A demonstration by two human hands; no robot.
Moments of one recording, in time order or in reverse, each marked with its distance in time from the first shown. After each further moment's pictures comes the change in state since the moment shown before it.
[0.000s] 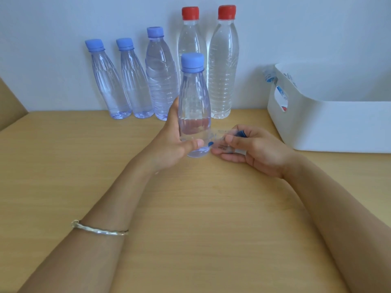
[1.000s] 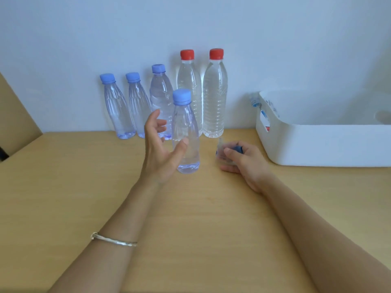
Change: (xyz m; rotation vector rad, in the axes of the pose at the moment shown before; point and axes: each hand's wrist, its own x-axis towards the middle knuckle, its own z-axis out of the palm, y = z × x) left_hand -0.017 0.014 0.004 0.029 0.479 0.179; right_hand 0.005 0.017 0.000 -0.048 0.331 -0.147
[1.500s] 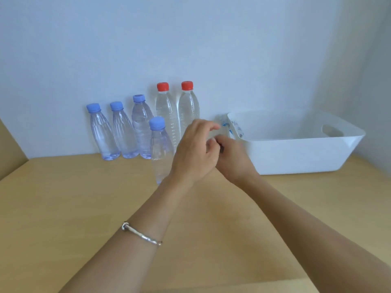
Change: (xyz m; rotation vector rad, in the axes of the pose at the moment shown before) left_hand 0.004 0.103 0.074 0.265 -0.135 0.386; right_hand -0.039 -0.074 -0.014 -0.639 0.159 -0.394
